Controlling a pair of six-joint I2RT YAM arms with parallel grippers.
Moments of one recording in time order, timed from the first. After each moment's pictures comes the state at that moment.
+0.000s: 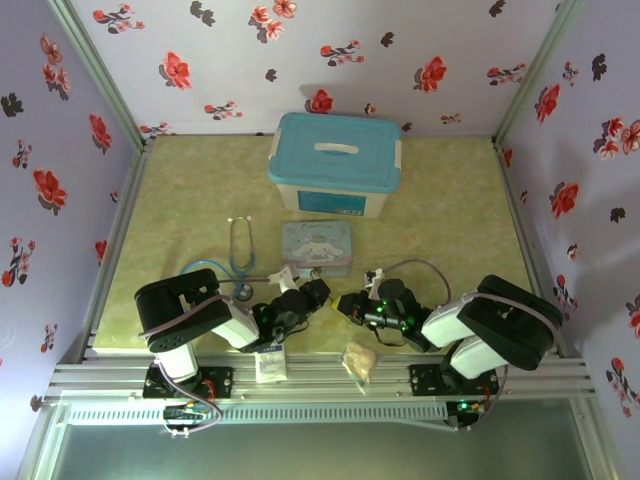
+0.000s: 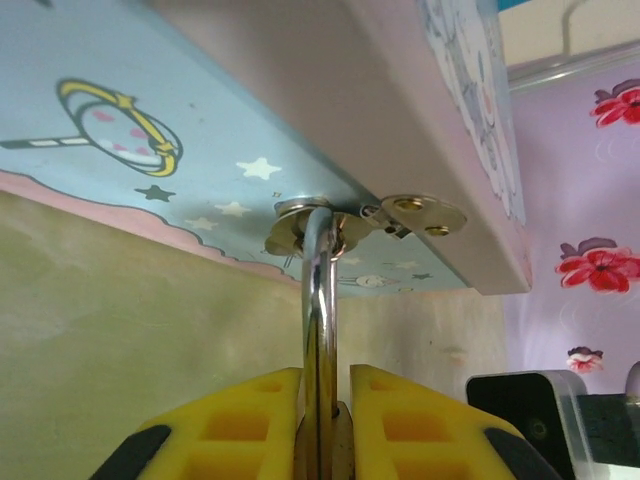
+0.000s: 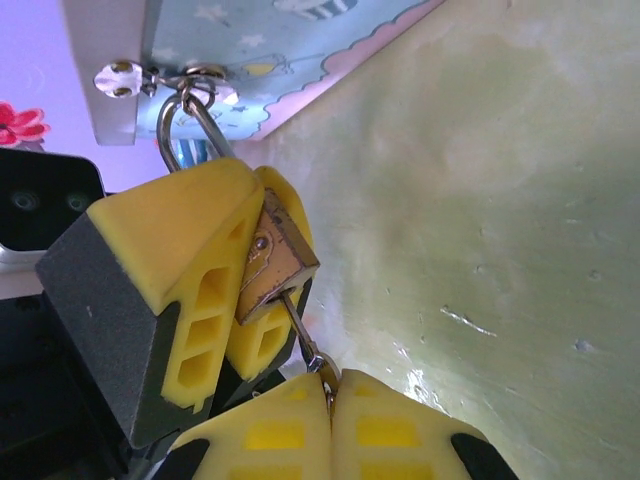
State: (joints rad) left arm -1.17 1.75 0.38 0.97 -0.42 -1.39; right arm 0.86 1.48 0.12 0.90 -0.30 1.31
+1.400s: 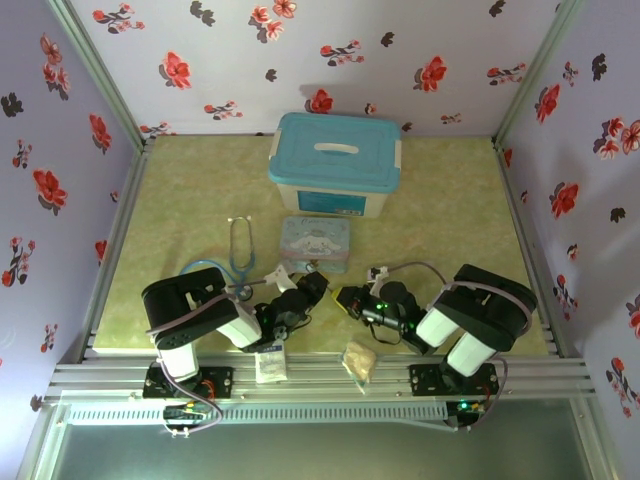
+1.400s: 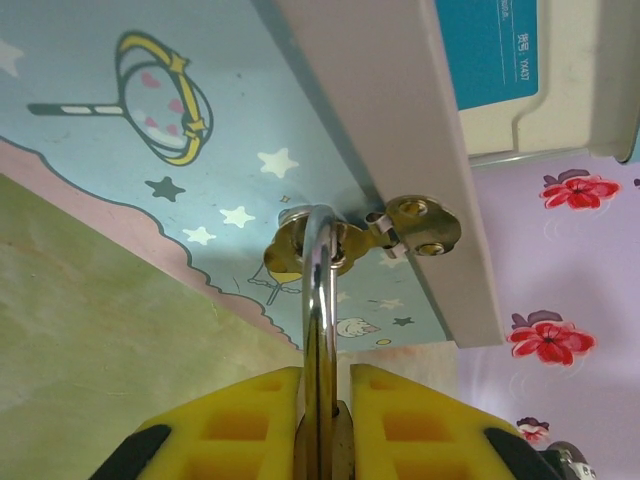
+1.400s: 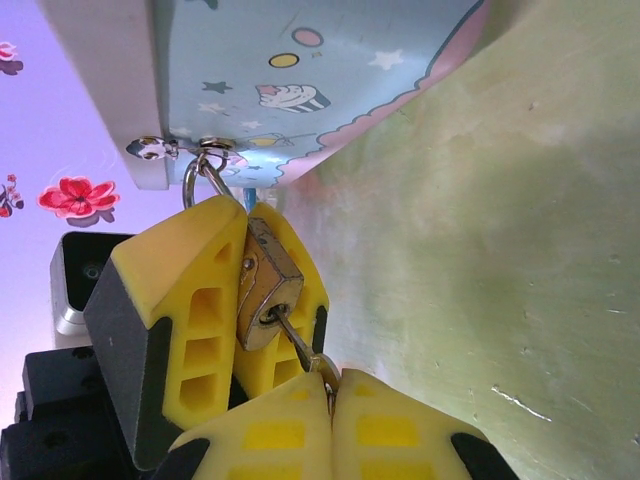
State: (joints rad) left arm -1.17 1.79 0.39 1.06 -0.53 -1.47; right arm 0.89 1.62 0.11 1.17 -0.18 1.42
